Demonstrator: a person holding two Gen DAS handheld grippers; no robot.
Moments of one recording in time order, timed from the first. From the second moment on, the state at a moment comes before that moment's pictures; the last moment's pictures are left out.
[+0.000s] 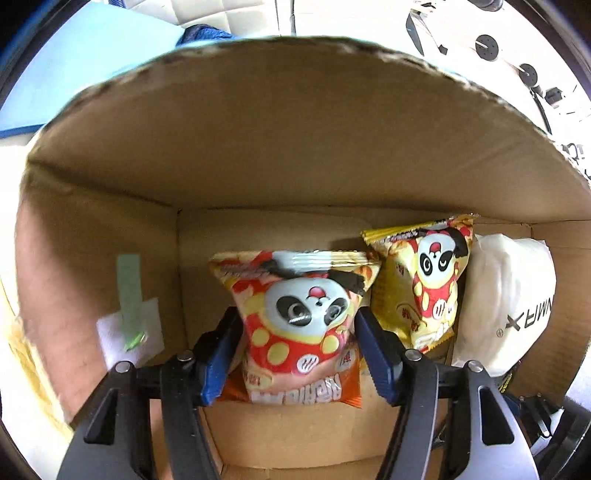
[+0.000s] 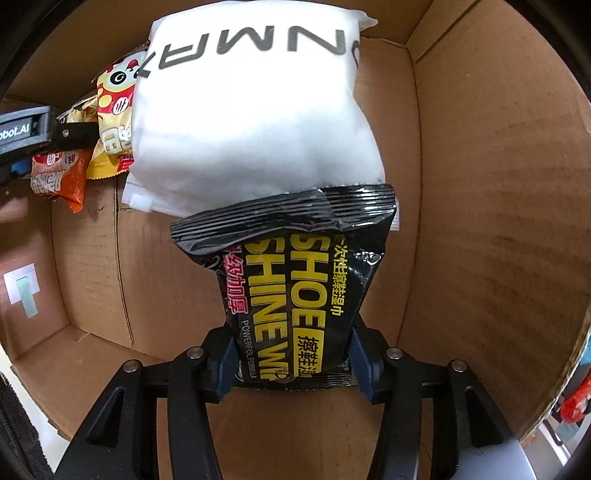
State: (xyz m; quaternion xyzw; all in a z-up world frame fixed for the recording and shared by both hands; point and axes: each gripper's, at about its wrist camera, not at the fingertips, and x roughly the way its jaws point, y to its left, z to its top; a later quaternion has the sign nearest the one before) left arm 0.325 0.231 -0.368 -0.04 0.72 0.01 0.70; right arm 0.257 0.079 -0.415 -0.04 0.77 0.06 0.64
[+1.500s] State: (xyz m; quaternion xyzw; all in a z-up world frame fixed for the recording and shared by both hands) left arm 0.158 0.211 -0.158 -0.03 0.55 0.05 0.83; right arm 0.175 0.049 -0.198 -0.01 0.62 0.10 0.78
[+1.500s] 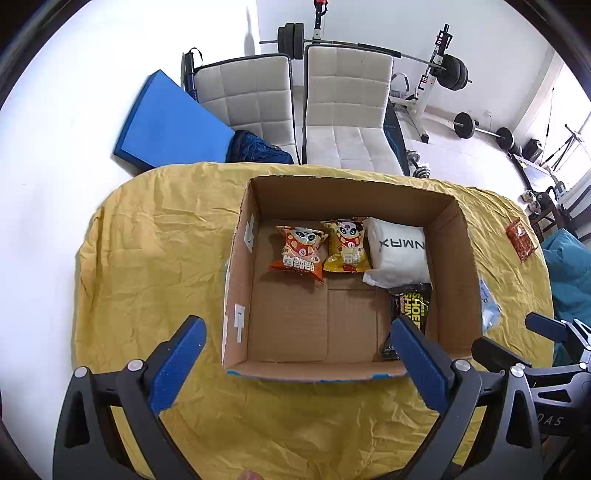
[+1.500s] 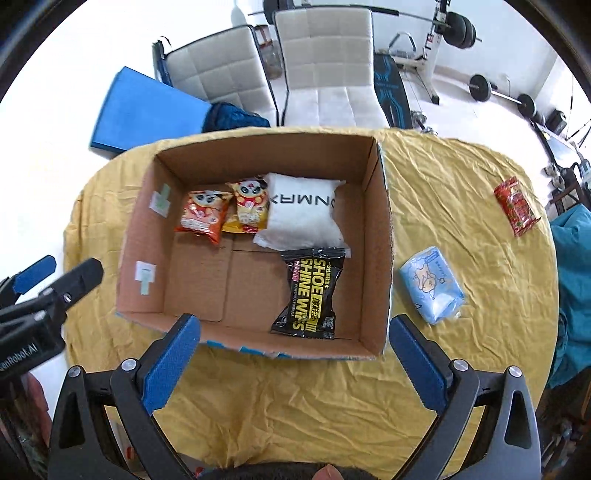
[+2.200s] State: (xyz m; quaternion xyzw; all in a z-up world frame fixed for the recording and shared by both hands) left arm 0.162 0.116 -0.121 -0.04 0.54 0.02 0.84; right arm 0.153 -0.021 -0.145 0.04 0.59 0.12 0.80
